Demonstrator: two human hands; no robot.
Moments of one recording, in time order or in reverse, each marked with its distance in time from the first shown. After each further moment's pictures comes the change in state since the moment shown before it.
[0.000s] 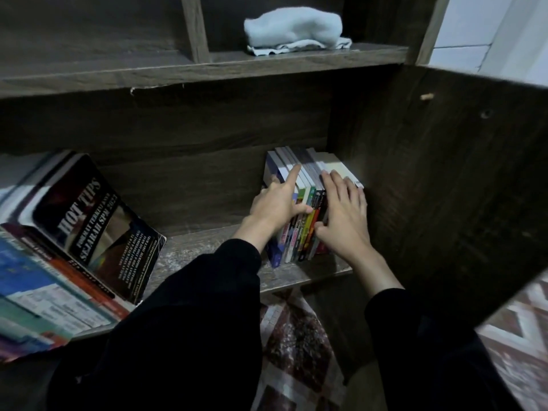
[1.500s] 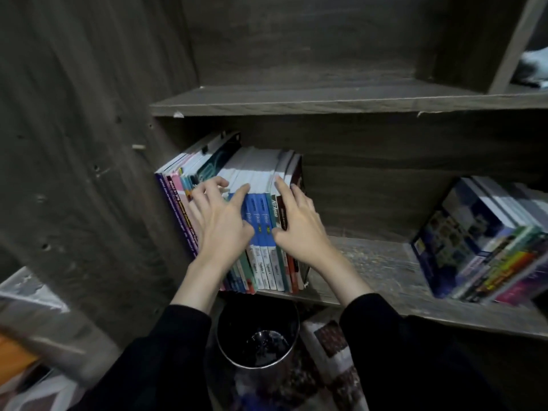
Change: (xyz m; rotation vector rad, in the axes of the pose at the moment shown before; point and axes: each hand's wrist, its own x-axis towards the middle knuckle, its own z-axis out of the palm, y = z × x) left_hand -0.246 -0.229 -0.153 0.403 0.706 -0.467; right_hand -0.043 -0.337 0.060 0.533 -0.399 -0.453
